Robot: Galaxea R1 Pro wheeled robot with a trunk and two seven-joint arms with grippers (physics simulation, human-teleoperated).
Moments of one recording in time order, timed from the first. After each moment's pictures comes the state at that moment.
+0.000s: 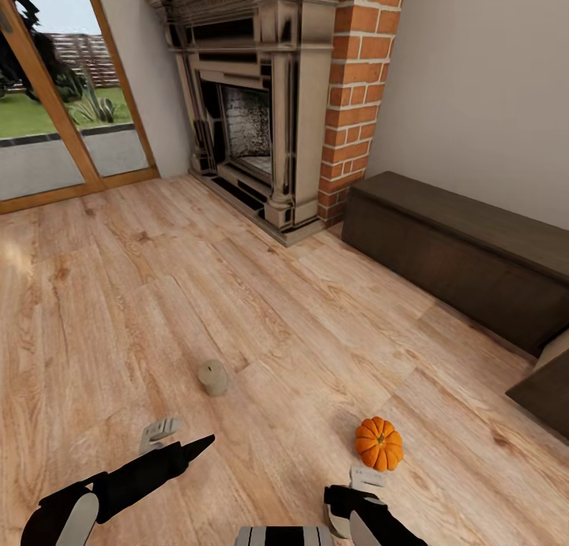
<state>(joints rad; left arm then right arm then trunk) -0.05 0.10 0.13 -1.54 0.54 0.80 -0.40 -0.46 0.11 0.29 -0.38 -0.44 0.14 -0.22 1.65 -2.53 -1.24</state>
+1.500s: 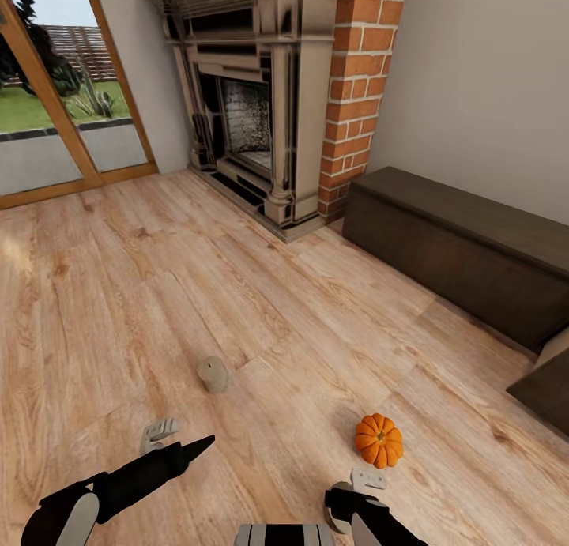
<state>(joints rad) -0.05 0.10 0.13 -1.54 0.54 0.80 -0.40 -0.46 0.10 0.28 -0.37 -0.44 0.14 -0.21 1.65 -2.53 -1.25</state>
